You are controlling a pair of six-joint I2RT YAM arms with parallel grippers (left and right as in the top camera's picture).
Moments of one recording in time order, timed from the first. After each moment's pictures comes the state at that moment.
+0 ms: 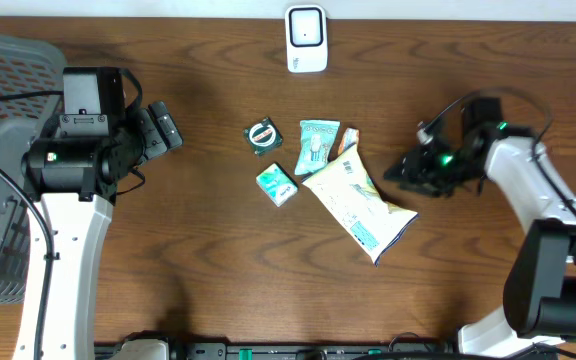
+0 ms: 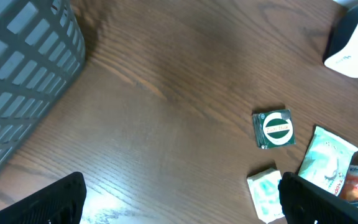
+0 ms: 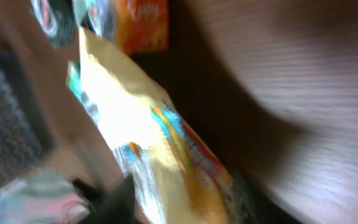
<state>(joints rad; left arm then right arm) 0.00 1.33 1.40 -1.04 -0.07 -0.43 -0.06 1.75 1.20 -0.95 -0.66 0.17</state>
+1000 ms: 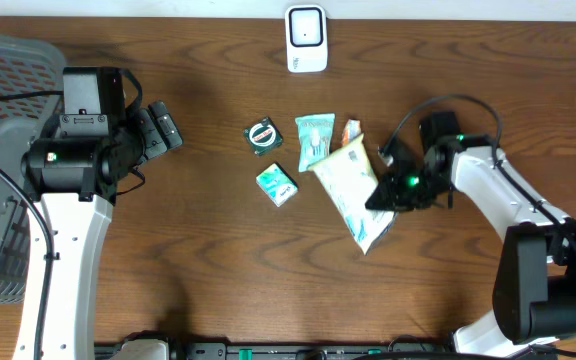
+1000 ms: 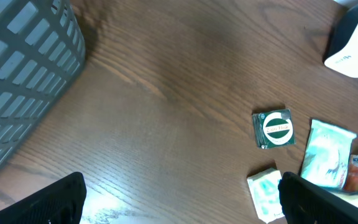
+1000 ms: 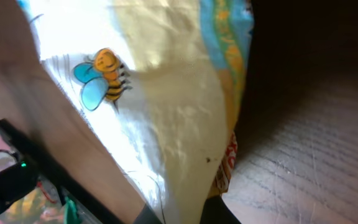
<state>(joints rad) 0.00 1.33 1.40 -1.04 -0.07 -0.43 0.12 1.74 1.09 -0.90 -0.62 -0.04</state>
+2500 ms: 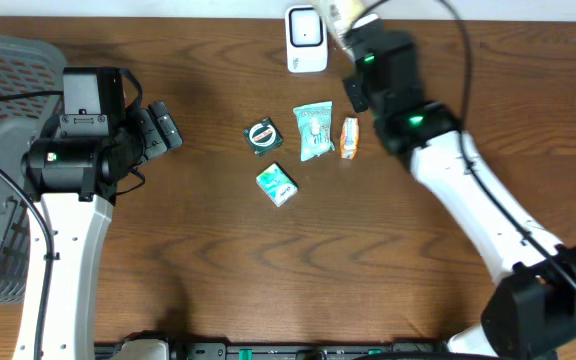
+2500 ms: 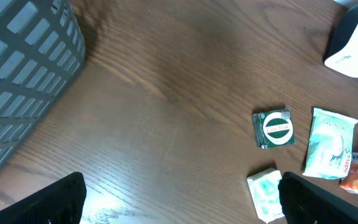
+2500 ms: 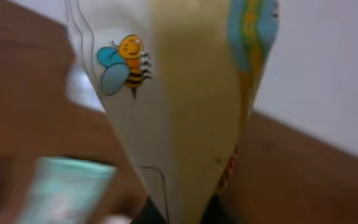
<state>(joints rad) 0.00 1.33 1.40 -1.04 -0.07 -0.43 0.44 1.70 1.41 -0.27 0.42 -0.22</state>
